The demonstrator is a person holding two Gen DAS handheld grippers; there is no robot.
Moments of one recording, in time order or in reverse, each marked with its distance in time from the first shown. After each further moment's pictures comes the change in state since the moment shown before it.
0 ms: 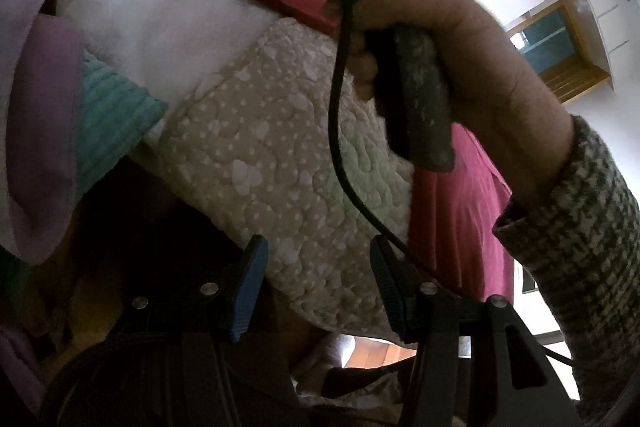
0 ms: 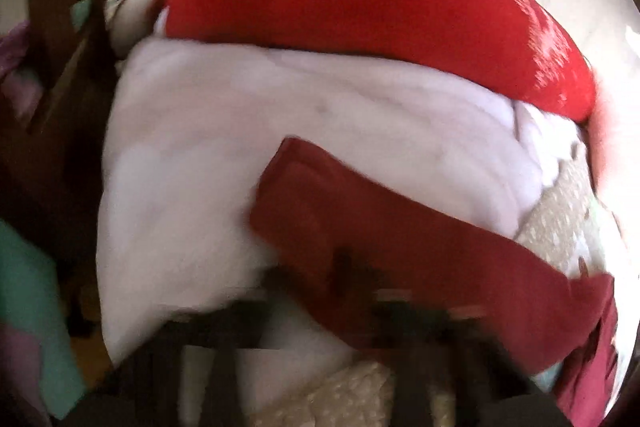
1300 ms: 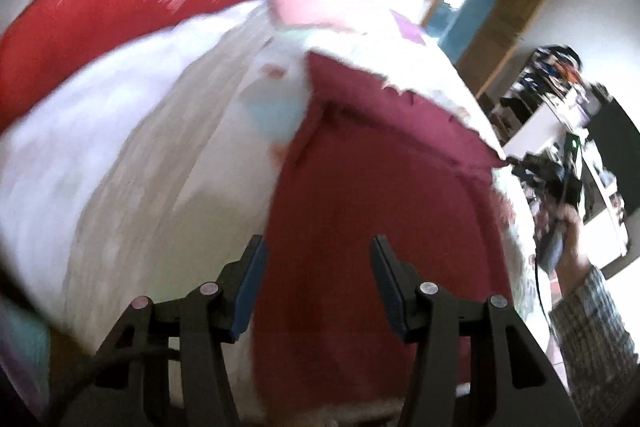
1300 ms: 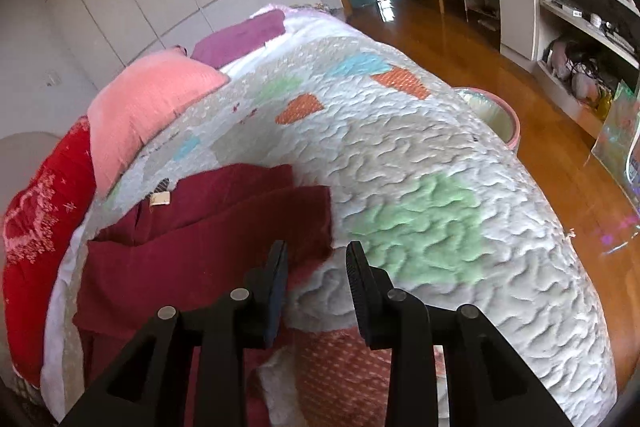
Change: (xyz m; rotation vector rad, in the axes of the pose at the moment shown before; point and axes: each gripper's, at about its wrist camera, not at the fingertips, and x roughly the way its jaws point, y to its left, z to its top) left arm 0.057 -0.200 0.067 0.434 -0.078 0.104; right arm -0.234 -0.428 -0.450 1.324 -0.247 -0.399
